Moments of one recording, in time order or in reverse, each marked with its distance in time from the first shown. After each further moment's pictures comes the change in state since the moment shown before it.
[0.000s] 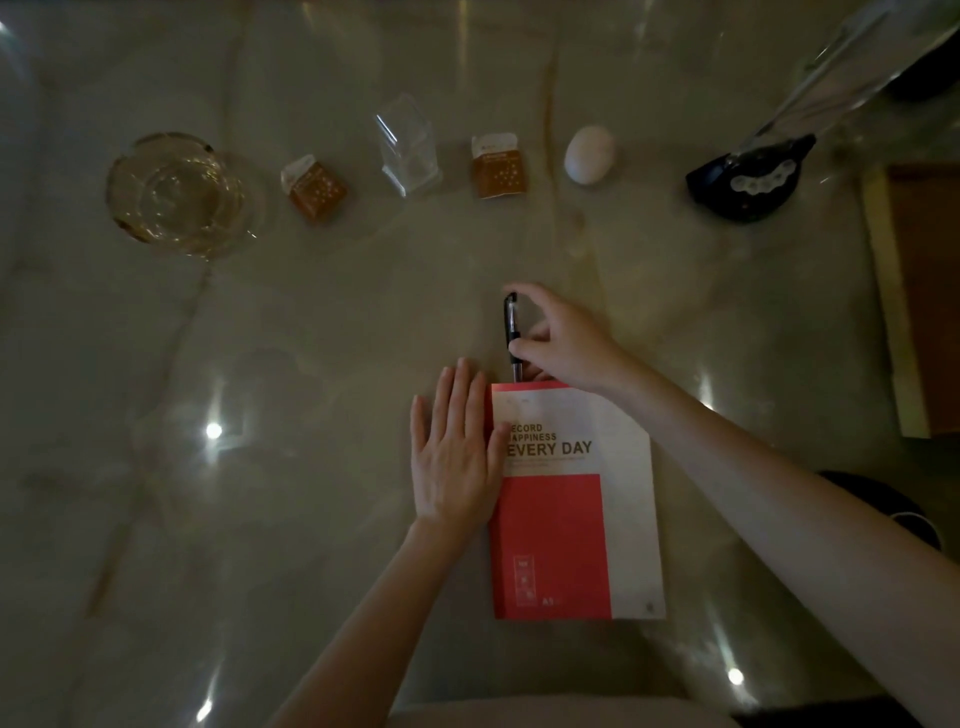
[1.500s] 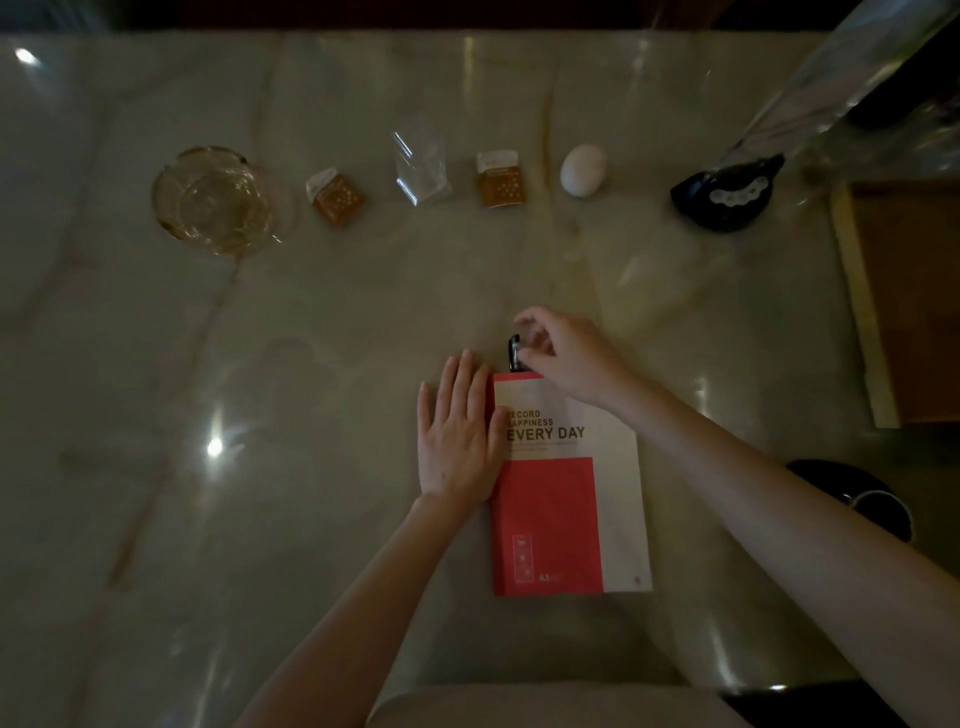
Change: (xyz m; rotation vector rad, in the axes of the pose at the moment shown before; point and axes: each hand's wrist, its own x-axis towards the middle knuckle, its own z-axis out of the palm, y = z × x) left_hand -0.002 -0.001 0.000 -0.040 0.012 0.022; right_hand -0.023 0.008 0.005 -0.283 0.101 -0.142
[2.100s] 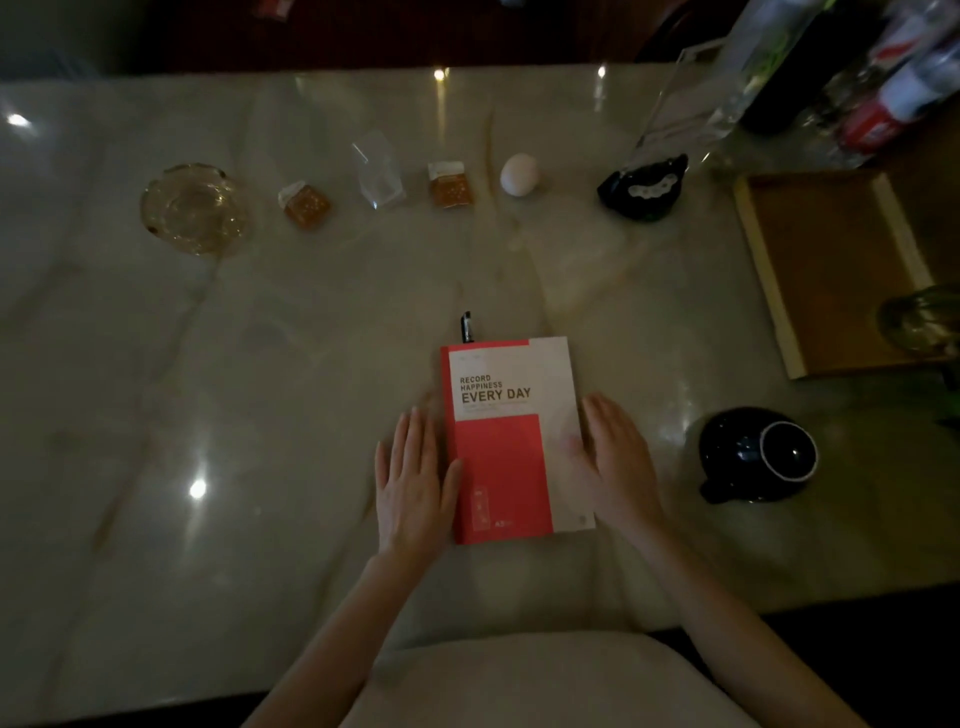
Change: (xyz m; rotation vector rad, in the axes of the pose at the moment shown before) left_hand -0.093 -0.007 0.010 -0.007 -0.079 -0.046; right_hand -0.161 0.076 0.050 -0.181 0.253 0.253
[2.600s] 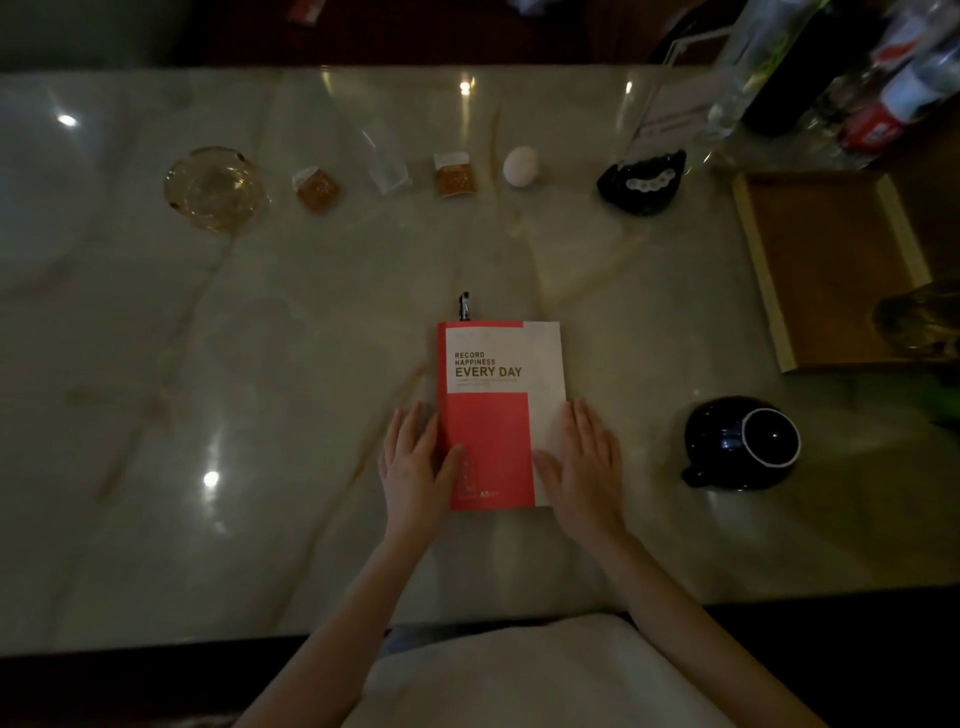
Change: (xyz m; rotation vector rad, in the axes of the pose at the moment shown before) left_hand -0.017 0.026 0.003 -0.287 0.103 -0.140; right_hand -0.025 0.013 0.037 -0.076 -0.010 -0.042
